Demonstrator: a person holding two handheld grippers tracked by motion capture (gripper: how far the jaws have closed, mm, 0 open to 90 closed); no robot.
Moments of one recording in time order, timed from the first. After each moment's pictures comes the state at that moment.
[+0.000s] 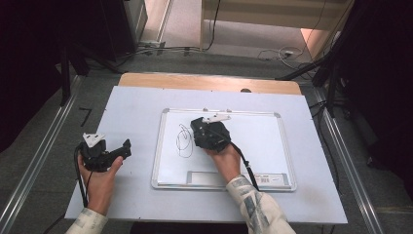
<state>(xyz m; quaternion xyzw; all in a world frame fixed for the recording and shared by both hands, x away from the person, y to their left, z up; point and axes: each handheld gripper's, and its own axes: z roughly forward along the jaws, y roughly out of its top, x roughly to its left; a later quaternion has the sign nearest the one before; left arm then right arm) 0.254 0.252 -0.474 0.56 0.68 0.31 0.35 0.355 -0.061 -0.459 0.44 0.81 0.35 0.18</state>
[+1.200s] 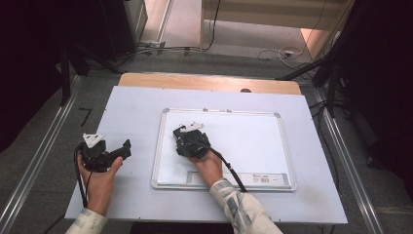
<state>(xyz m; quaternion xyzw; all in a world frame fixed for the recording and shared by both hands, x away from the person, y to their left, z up) 0.253 0.253 -0.474 0.56 0.68 0.31 0.36 0.347 -0.009 -0.493 0.39 0.84 0.32 0.18</state>
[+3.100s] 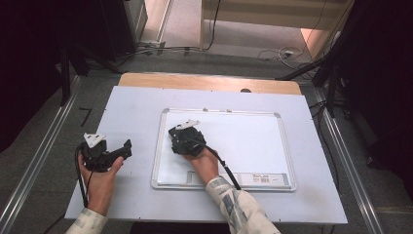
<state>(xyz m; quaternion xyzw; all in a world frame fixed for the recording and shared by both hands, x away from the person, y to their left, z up) 0.253 0.251 -0.474 0.57 0.68 0.31 0.35 0.351 0.006 -0.491 0.39 0.85 0.32 0.16</state>
